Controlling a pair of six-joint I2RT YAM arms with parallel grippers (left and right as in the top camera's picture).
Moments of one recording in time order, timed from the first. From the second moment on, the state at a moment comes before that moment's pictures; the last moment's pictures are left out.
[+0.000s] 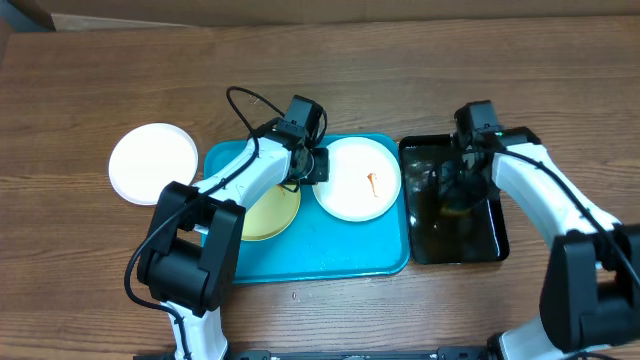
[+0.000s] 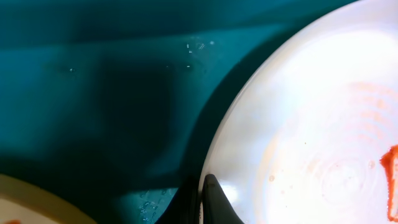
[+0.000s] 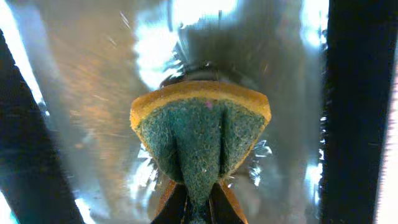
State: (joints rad) left arm -0.40 1.98 1.28 -0.58 0.11 -0.39; right arm 0.14 1.72 1.13 -0.86 0.02 0.25
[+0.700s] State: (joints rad) left arm -0.40 1.98 1.29 -0.63 0.12 -0.45; right arm 0.14 1.70 1.14 -0.94 0.13 0.29
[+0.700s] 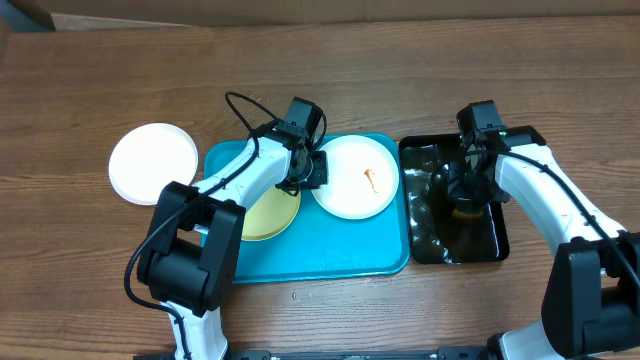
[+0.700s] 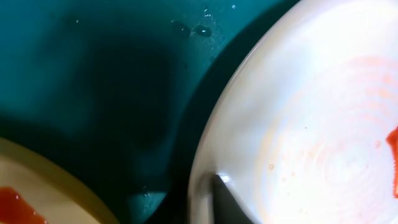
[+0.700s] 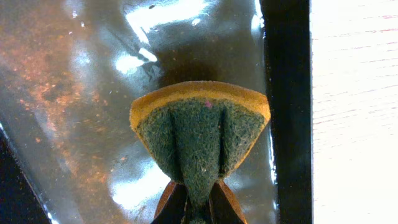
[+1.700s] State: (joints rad) left arm -0.39 1.98 1.29 -0.64 0.19 -0.45; right arm 0.24 1.70 1.40 -1.00 -0.08 0.25
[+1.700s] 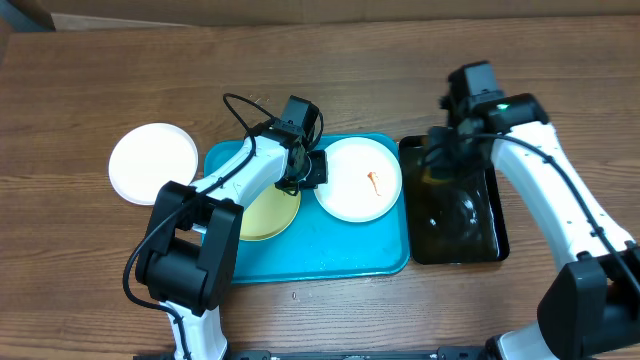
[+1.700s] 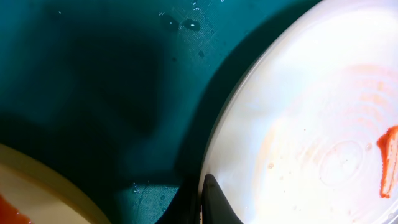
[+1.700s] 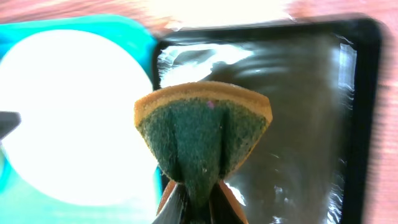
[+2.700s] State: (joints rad) left arm -0.39 1.98 1.29 -0.64 0.19 -0.45; right arm 0.52 1.97 1.40 -0.85 0.16 0.25
